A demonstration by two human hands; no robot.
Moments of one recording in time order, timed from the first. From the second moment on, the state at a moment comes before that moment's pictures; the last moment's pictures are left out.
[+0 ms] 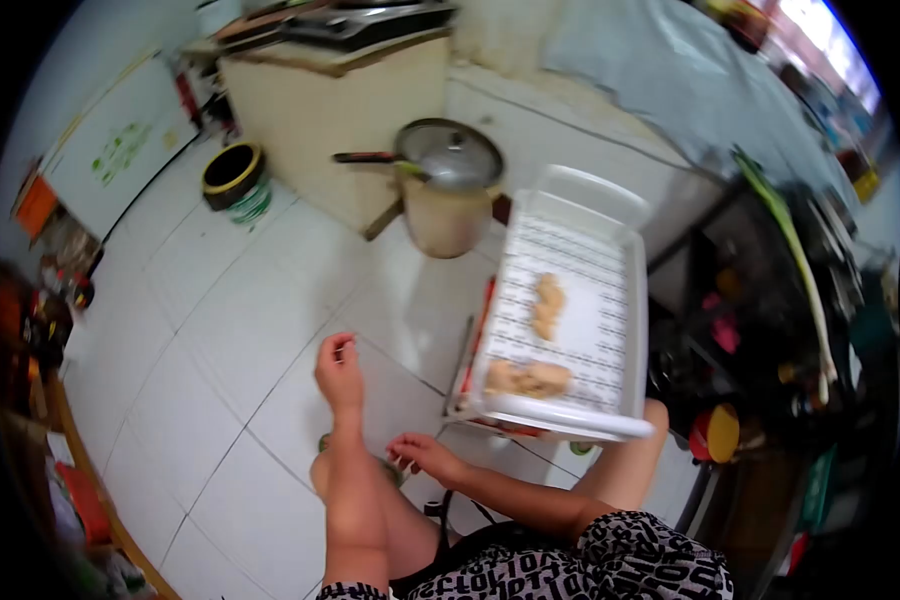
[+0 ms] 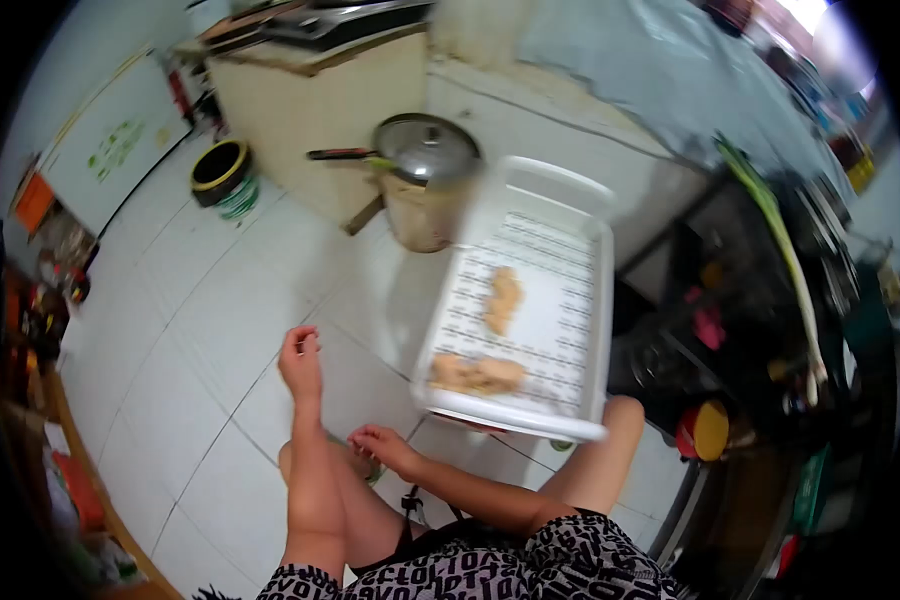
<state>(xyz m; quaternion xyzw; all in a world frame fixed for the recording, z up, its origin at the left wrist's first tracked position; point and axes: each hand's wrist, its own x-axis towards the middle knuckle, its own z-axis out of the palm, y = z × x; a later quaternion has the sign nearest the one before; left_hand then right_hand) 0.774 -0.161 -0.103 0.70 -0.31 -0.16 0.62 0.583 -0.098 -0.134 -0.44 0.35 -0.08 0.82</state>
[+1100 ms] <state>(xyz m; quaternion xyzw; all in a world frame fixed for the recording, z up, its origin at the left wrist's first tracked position) 0.388 -0.128 0.016 0.64 -0.22 -0.15 0.72 0.010 -0.304 -0.030 -0.74 0.61 -0.28 -0.03</state>
